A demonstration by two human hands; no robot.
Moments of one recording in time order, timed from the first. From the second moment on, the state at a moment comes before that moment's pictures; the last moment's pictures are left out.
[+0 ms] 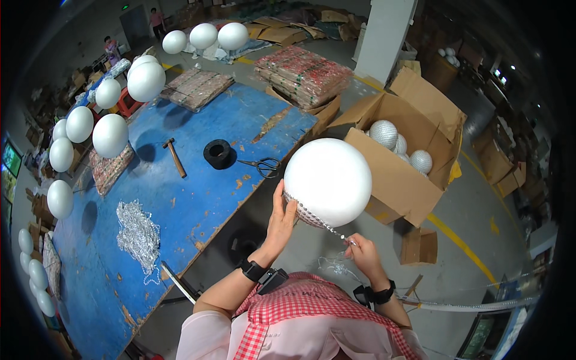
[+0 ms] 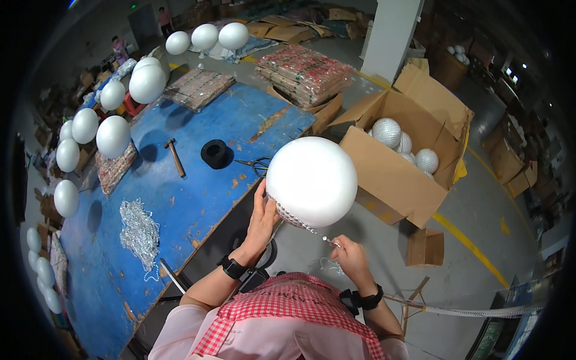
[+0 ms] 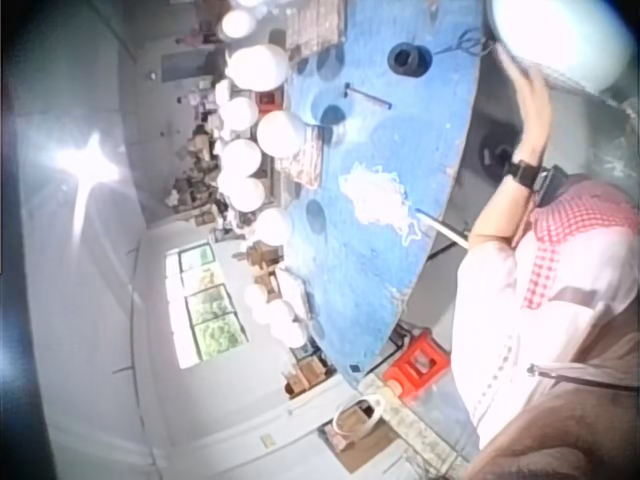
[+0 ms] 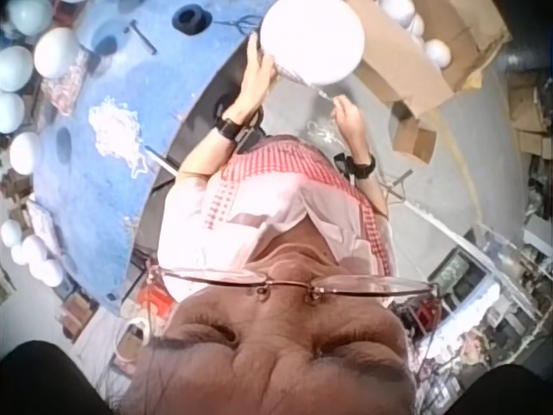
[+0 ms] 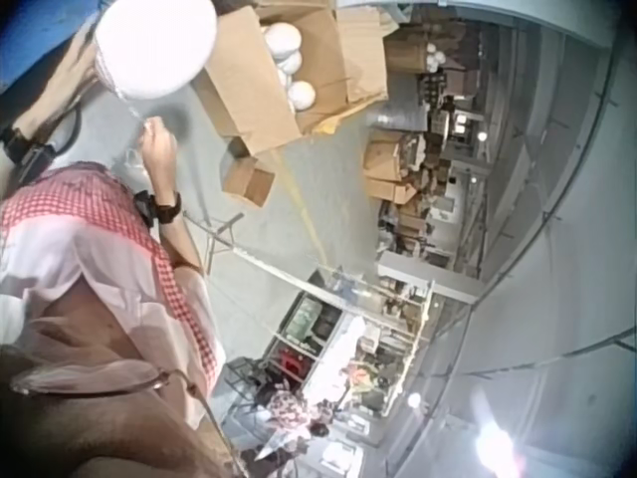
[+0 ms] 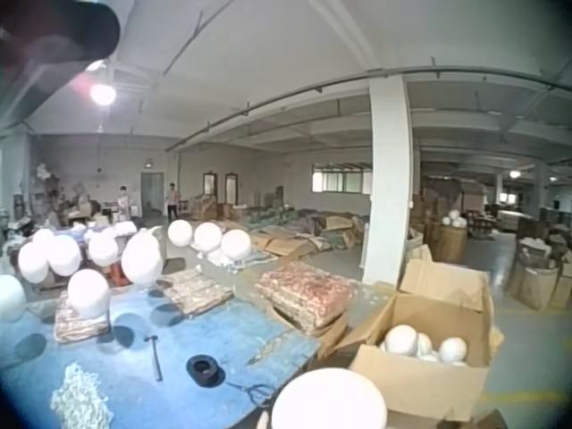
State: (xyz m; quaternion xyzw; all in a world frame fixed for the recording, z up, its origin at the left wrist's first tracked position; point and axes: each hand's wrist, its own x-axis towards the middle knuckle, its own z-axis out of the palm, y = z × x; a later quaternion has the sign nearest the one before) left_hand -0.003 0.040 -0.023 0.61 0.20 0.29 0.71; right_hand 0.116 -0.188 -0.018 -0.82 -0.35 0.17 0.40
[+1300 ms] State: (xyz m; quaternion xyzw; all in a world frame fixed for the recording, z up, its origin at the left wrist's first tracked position) left_hand -0.011 0.035 -0.006 0.72 0.20 0.30 0.59; right_hand 0.098 -0.190 0.056 -0.60 -0.28 0.39 0.64
